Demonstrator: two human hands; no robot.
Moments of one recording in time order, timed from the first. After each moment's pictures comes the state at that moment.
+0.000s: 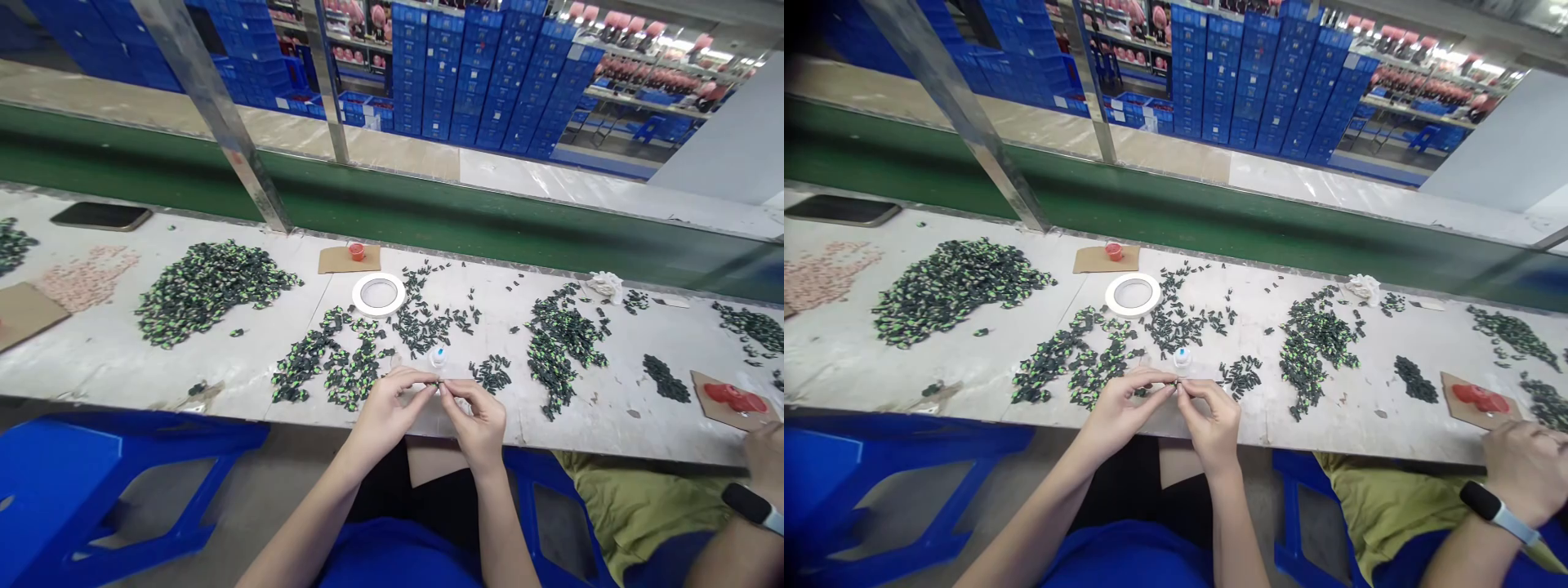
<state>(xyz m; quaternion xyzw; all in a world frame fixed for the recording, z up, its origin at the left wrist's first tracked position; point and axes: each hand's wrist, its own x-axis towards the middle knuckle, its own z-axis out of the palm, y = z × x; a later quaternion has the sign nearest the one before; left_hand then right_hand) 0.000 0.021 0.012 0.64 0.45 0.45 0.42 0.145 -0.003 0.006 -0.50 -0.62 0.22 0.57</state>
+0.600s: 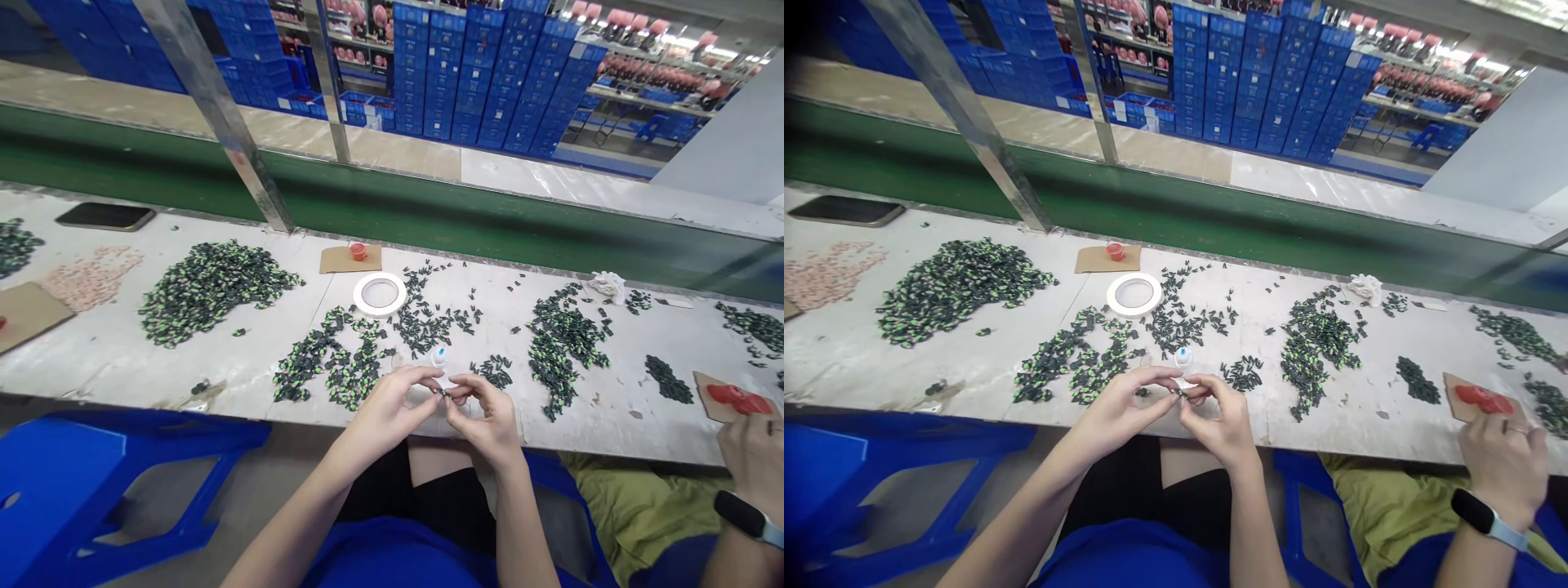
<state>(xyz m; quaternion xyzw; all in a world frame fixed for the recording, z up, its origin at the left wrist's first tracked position) -0.007 0.025 0.030 0.68 0.45 0.34 0.47 0.165 0.003 0.025 -0.47 -0.70 0.25 0.48</state>
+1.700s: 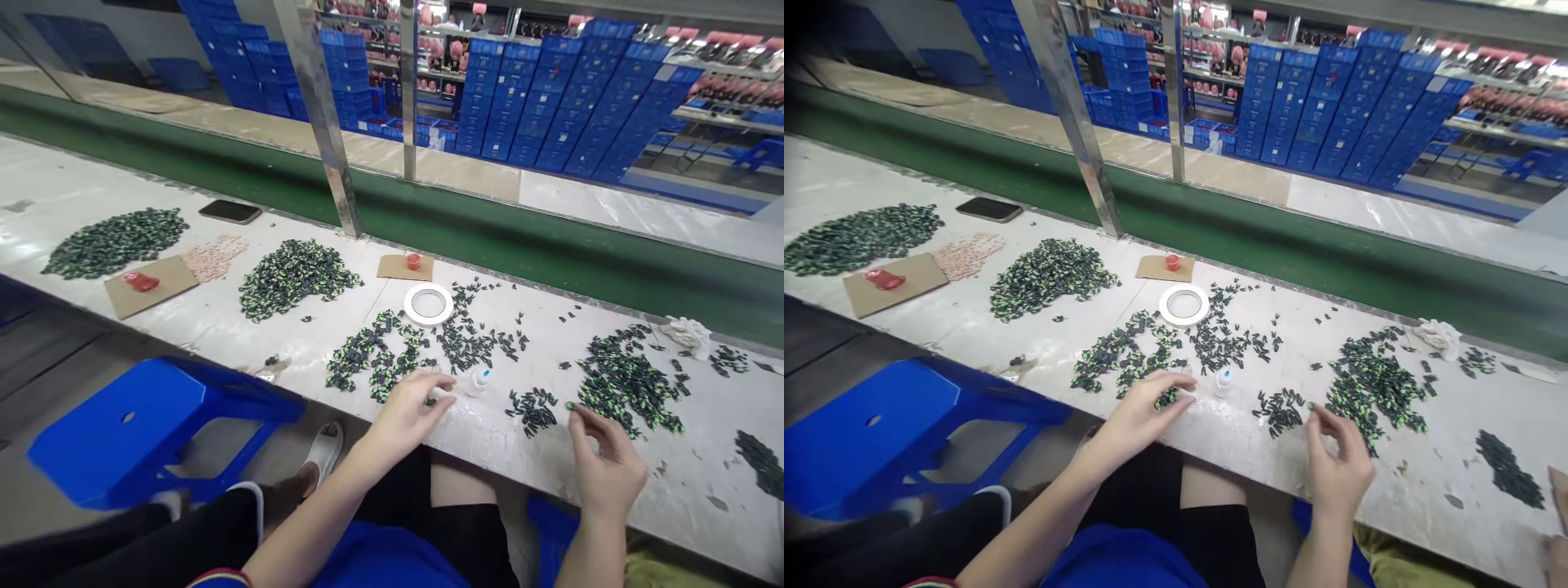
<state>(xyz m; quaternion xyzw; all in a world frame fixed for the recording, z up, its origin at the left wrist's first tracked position) -0.024 0.024 0.027 0.67 0.53 0.35 0.38 0.249 0.017 0.003 -0.66 -0.55 0.05 0.50</state>
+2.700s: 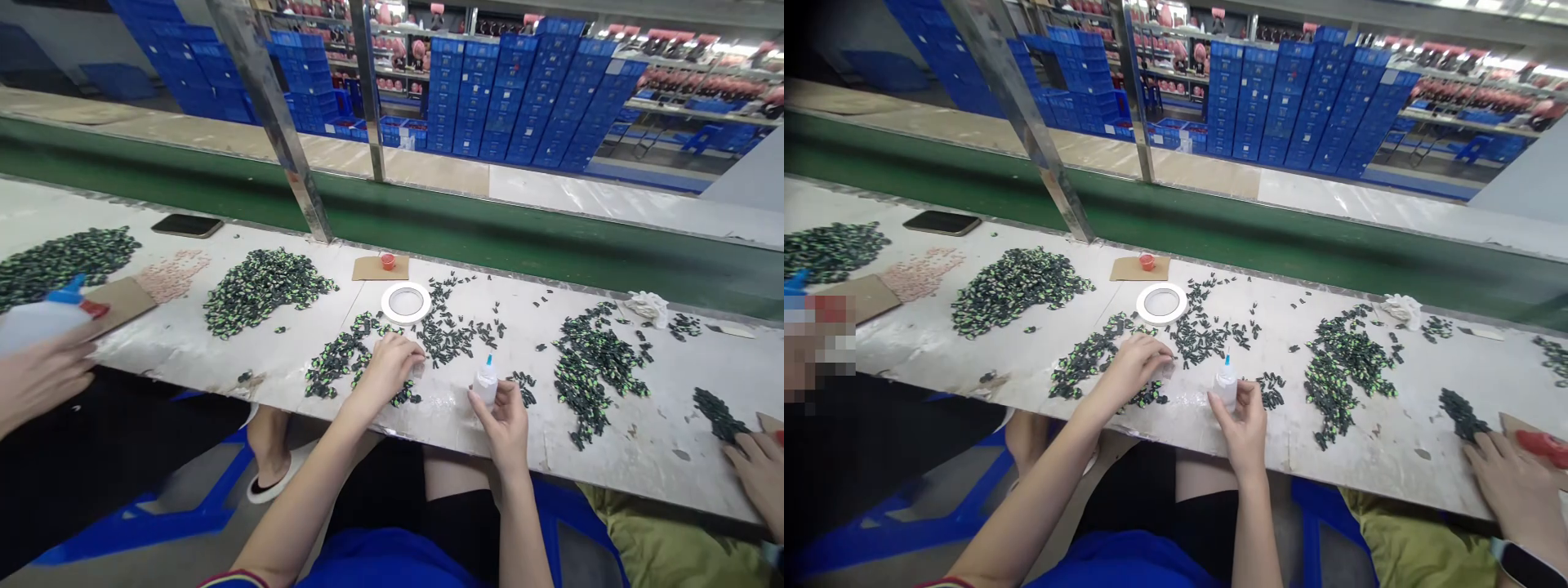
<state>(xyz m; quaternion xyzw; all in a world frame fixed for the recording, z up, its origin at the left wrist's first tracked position) -0.036 0.077 0.011 0.76 0.57 0.22 0.23 0.168 0.012 -0.017 -0.58 -0.49 0.39 0.52</state>
